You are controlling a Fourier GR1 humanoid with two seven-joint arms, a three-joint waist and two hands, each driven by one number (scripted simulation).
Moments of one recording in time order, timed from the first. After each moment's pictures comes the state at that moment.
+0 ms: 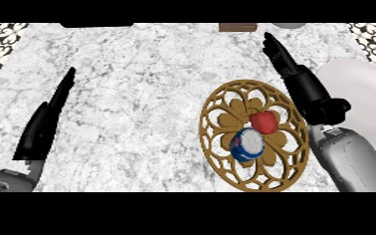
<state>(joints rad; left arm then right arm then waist) -0.12 0.63 -0.33 -1.58 0.05 0.36 0.05 -0.40 -0.40 0.28 -1.54 -0.16 -0.08 0.00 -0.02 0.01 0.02</state>
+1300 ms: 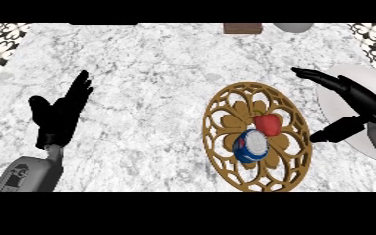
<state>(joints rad) -0.18 0.42 -0.18 -1.39 0.29 0.22 0.10 -0.41 -0.67 0.21 -1.09 0.15 0.29 -0.76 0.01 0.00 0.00</state>
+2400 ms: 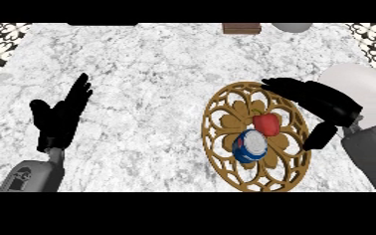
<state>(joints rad) -0.15 0.36 -0.11 -1.37 0.22 0.15 0.09 -0.40 -0.64 0.33 -1.34 0.58 0.36 -0.36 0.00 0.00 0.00</state>
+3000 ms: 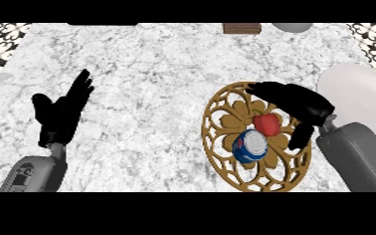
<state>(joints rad) -0.18 0.32 -0.06 -1.37 0.16 0.12 0.13 -0.42 -0.50 0.33 -1.31 0.77 0.43 -0.28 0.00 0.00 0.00</state>
